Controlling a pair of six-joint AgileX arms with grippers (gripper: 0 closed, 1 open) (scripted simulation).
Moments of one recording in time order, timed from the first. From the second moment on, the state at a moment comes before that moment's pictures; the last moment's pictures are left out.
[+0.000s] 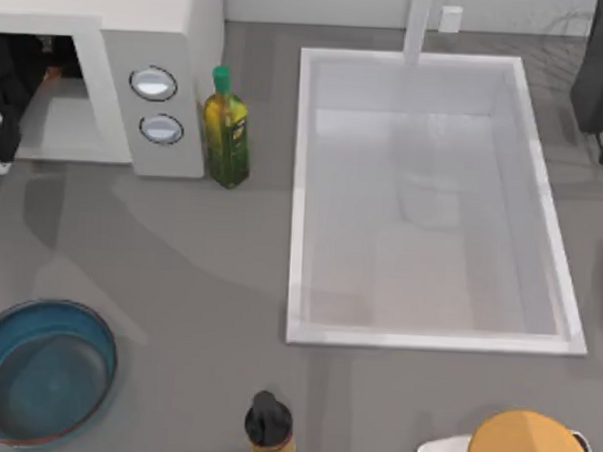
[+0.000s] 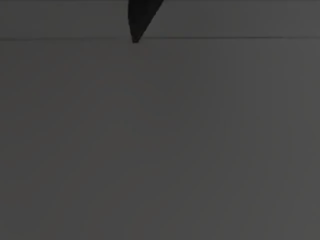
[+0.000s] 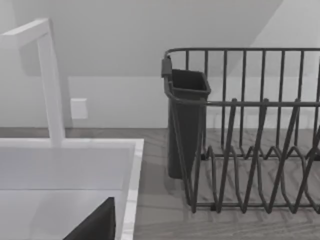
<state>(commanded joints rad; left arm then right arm) 0.09 2.64 1.63 0.82 0.12 0.04 0.00 0.00 0.00 0.00 0.00 0.00</state>
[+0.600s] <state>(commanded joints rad) 0.14 2.38 0.91 1.24 0.17 0.05 0.00 0.00 0.00 0.00 0.00 0.00</state>
